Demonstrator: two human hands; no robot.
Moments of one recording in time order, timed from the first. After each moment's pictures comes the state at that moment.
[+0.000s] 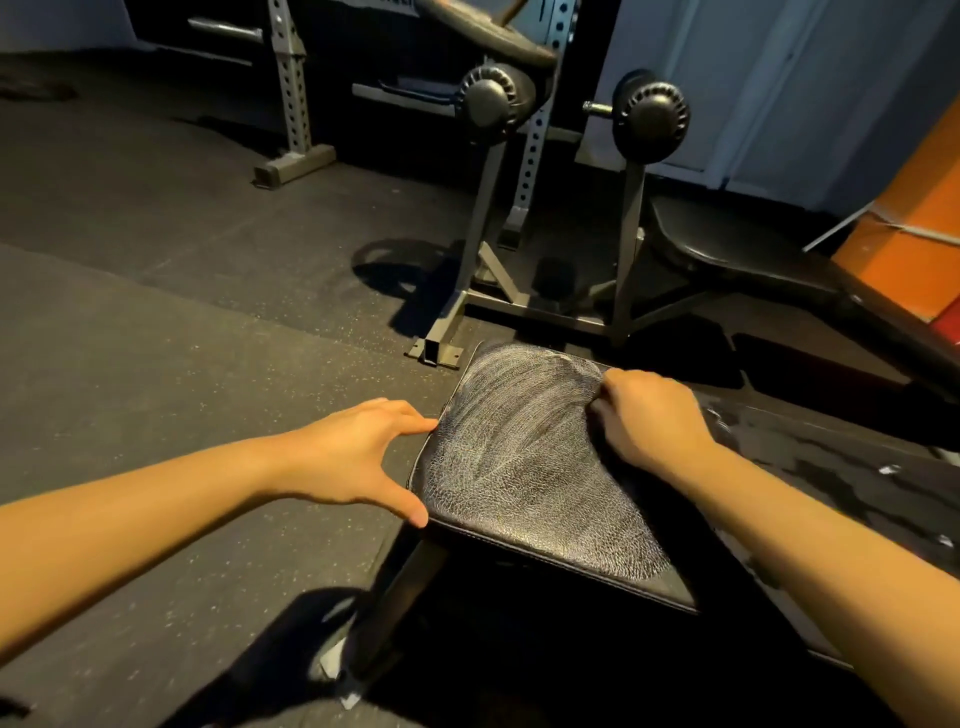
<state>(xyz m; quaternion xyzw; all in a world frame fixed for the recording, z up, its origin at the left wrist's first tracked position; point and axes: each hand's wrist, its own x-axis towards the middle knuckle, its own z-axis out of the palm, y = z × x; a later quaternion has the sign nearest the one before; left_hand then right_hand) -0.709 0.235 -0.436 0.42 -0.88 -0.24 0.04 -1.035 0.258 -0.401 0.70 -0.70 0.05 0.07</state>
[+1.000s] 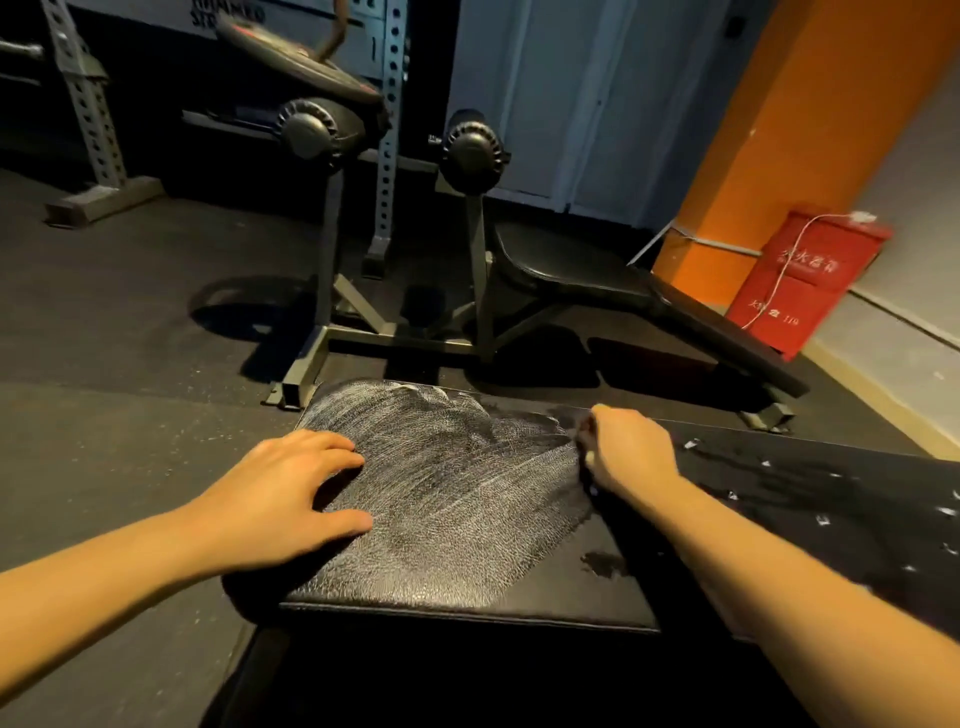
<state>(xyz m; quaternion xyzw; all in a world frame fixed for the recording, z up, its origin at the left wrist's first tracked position) -0.802 0.230 -0.429 0.40 -0.91 -0.10 0.07 -1.166 0.305 -0.406 0.54 -0.84 0.03 0.08</state>
